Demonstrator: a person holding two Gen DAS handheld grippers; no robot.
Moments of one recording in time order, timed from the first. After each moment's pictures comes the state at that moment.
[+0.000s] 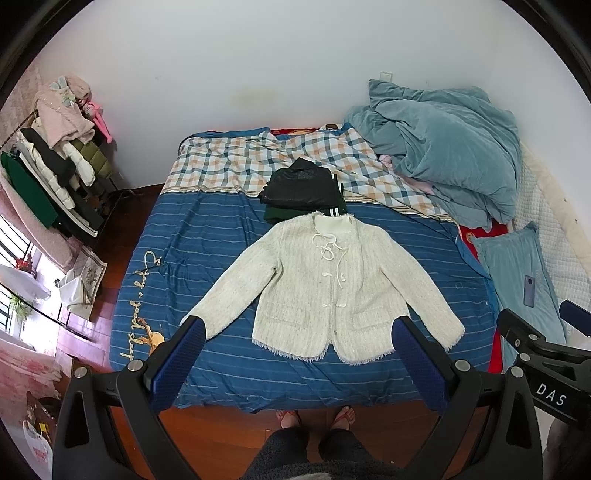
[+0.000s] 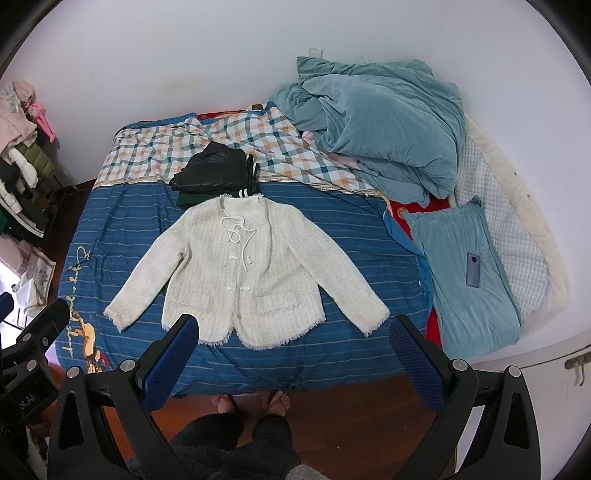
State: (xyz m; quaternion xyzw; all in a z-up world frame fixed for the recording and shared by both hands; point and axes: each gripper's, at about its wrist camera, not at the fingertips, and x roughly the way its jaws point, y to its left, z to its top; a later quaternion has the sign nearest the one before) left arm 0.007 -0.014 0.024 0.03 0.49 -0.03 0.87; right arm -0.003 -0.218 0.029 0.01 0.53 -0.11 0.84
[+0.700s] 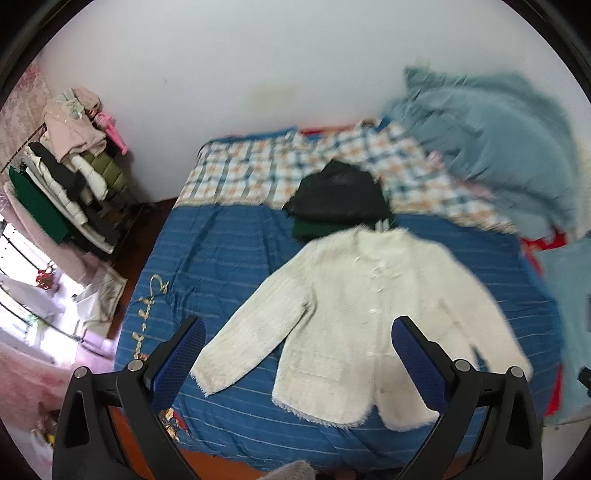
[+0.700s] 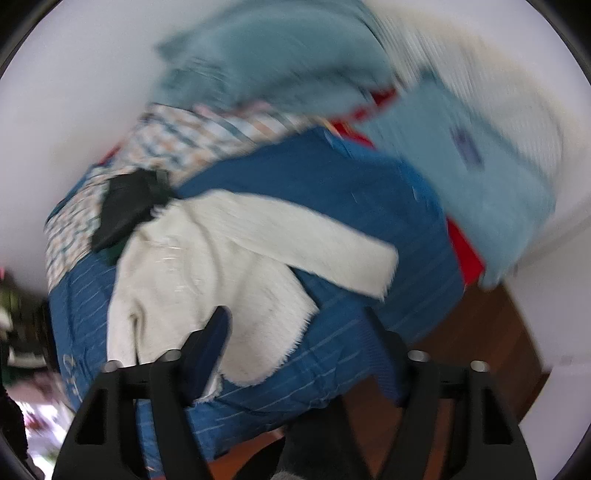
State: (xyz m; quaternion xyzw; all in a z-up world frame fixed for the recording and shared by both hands) left arm 0.154 -0.019 -0.144 0.07 0.47 0.04 0.88; right arm 0.041 -0.425 -0.209 0.26 0.54 -0.25 0.76
